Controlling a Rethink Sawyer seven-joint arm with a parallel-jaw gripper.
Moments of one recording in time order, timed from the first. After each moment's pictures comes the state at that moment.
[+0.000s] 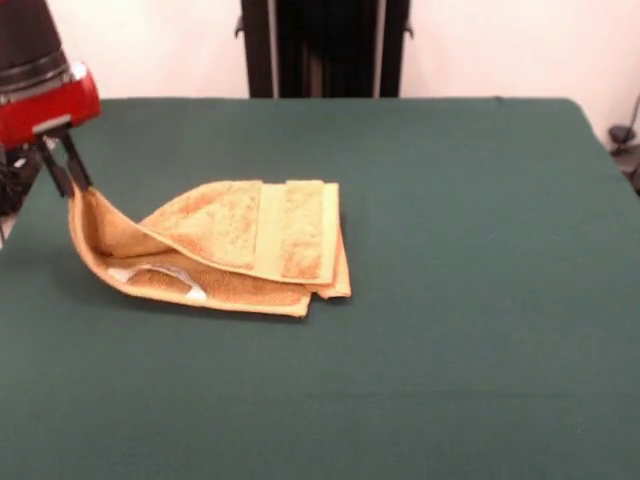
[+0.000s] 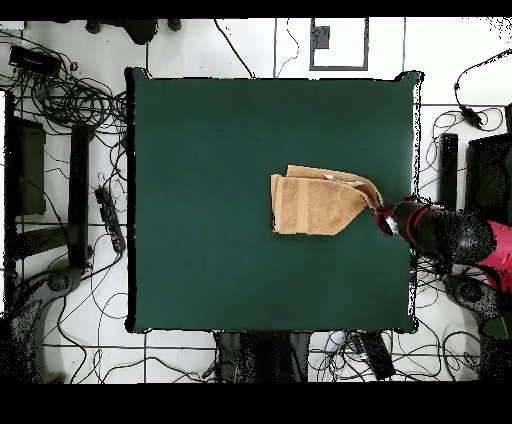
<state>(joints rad) -1.17 -0.47 0.77 1.58 -0.66 0.79 0.96</state>
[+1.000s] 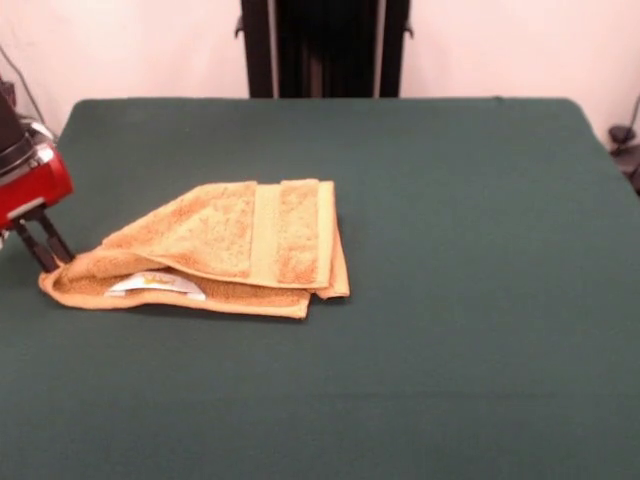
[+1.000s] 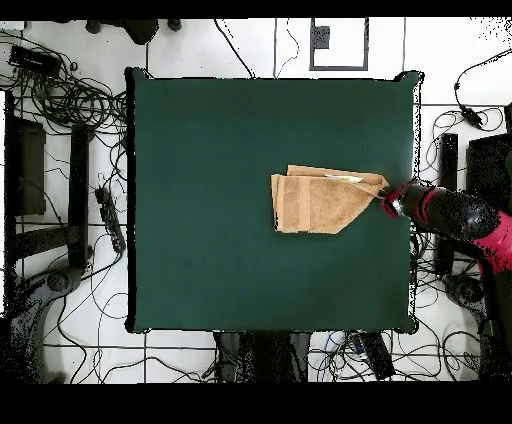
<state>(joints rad) -1.19 -0.22 0.81 1.31 -0.63 0.89 0.75</state>
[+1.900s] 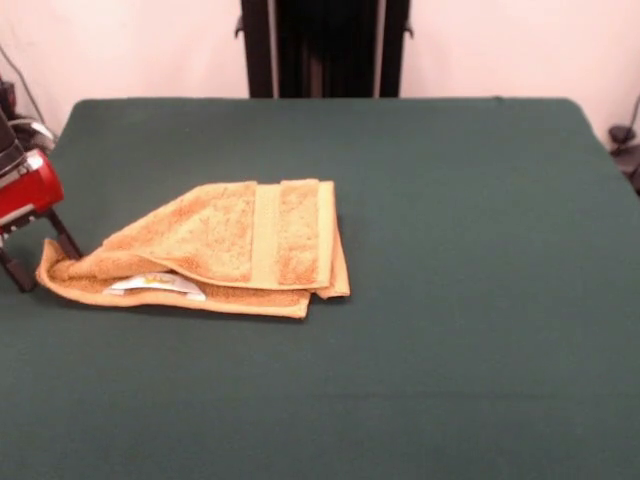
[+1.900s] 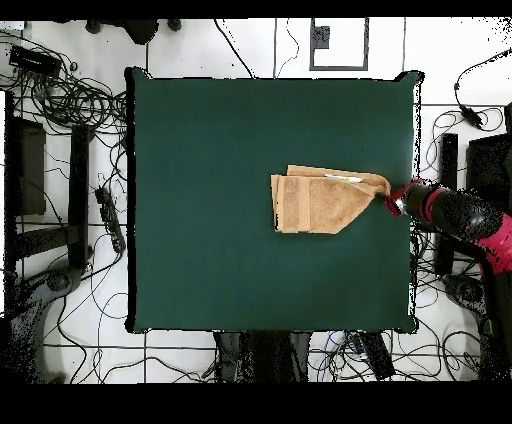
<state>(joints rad) -1.21 -0.19 0.83 1.30 -0.65 0.88 0.75</state>
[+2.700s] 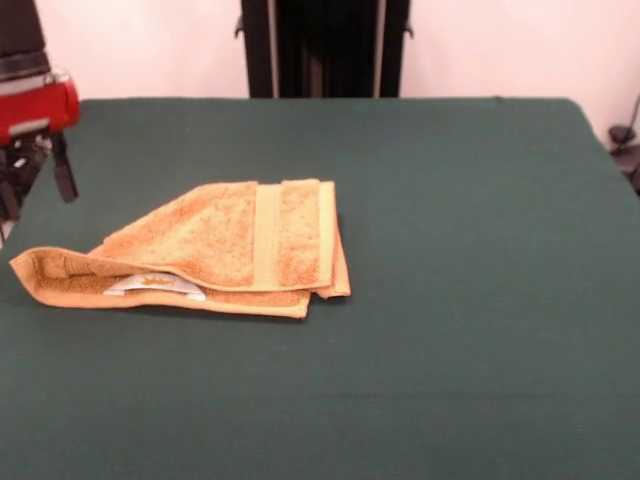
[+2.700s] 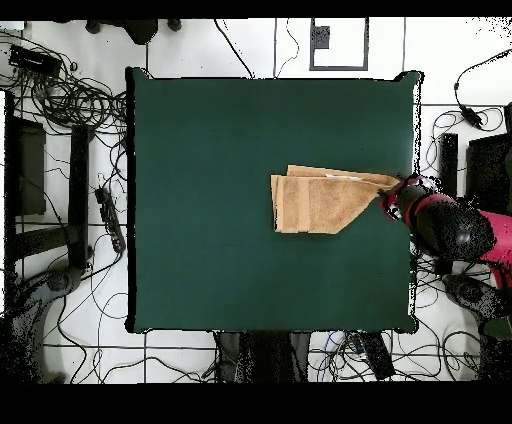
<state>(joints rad) -1.15 -0.53 0.81 1.60 -0.71 0.63 0.75</state>
